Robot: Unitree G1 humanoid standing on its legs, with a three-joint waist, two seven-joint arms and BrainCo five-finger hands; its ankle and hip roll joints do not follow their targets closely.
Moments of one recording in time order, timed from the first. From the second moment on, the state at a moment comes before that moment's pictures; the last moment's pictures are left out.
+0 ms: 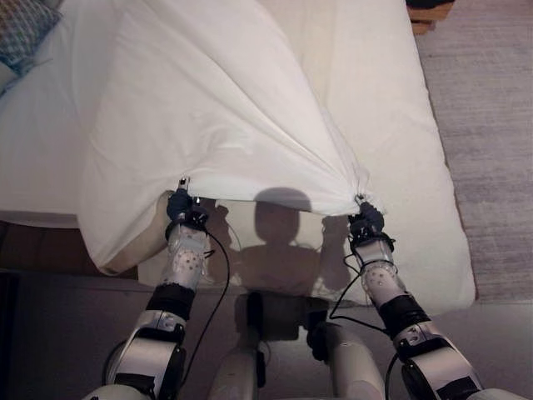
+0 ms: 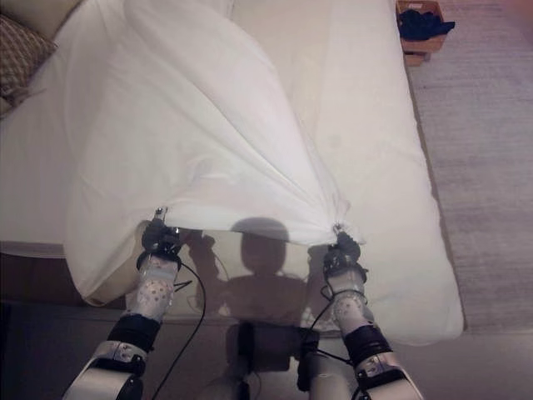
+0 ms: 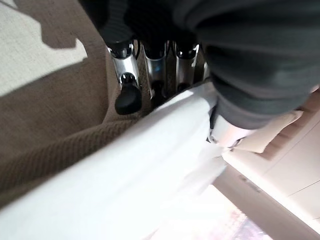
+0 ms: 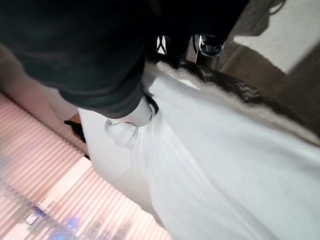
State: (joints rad) left arm -0.47 0.19 -0.02 0.49 -1.11 -0.25 0.32; right arm -0.43 -0.17 0.12 0.57 1.16 -0.23 -0.24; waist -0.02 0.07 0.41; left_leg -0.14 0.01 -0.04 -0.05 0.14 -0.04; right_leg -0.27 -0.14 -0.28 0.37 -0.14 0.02
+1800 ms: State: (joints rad) left arm -0.20 0.22 0.13 0.73 -0.92 -0.23 0.38; right arm -0.17 0.00 0.31 0.77 0.99 -0.10 -0.18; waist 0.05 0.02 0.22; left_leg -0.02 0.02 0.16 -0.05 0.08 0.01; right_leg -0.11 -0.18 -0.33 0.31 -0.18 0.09
